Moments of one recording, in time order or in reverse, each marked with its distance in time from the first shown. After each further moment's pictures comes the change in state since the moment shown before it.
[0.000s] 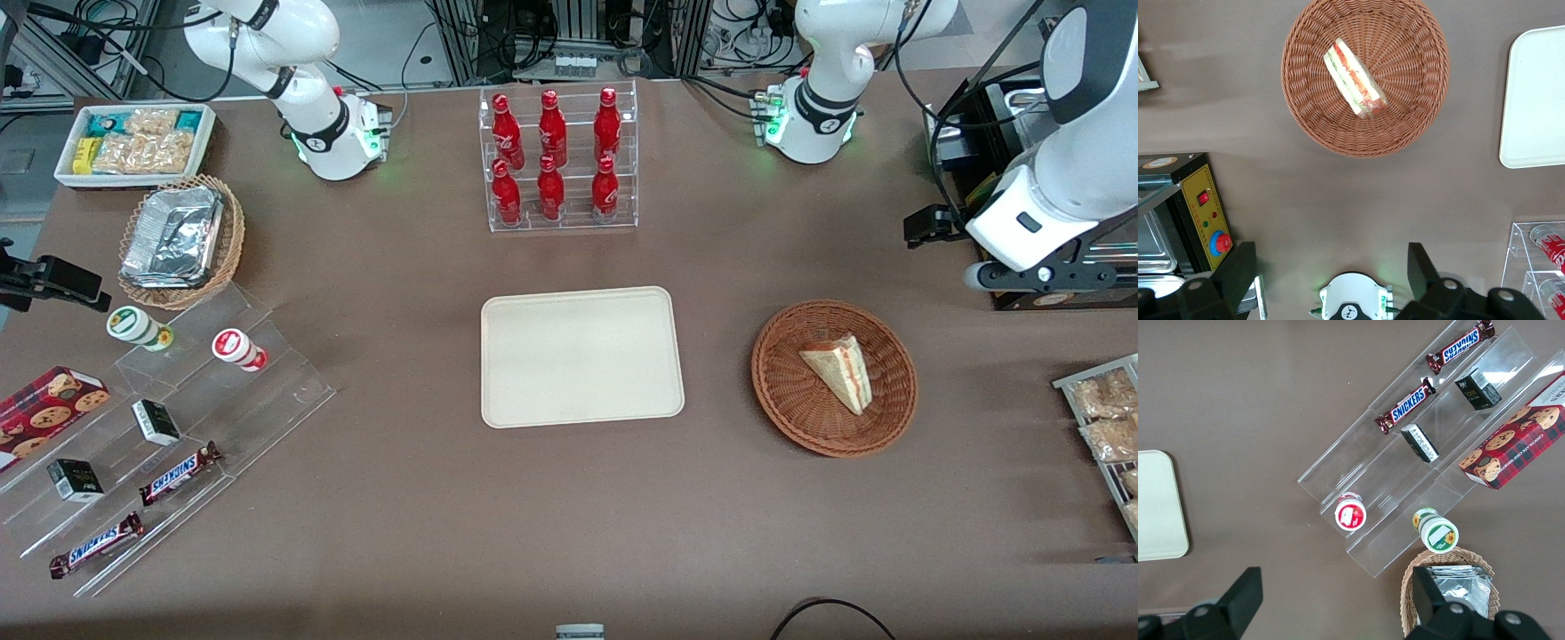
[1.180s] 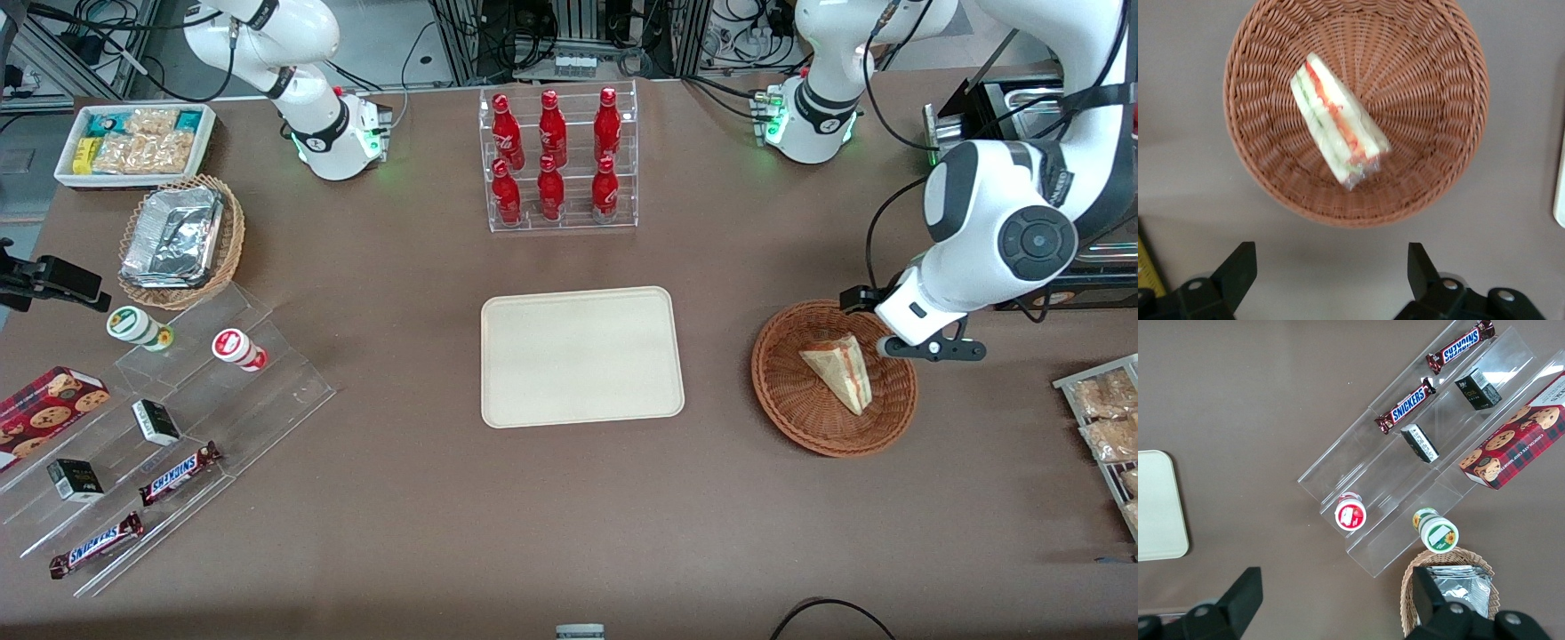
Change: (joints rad) arm 0.000 0.089 0.002 -0.411 -0.002 0.556 0.007
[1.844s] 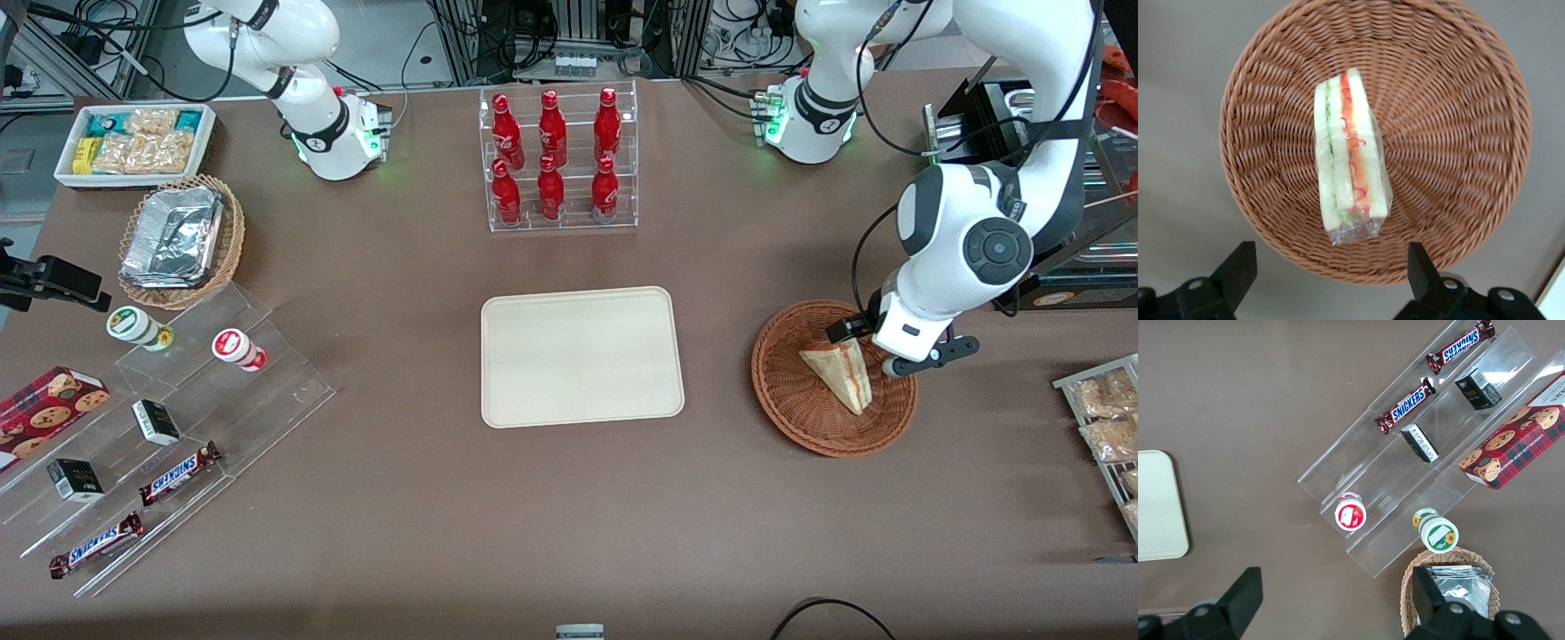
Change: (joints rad) arm -0.002 0.048 -0.002 -0.092 -0.005 0.213 -0.514
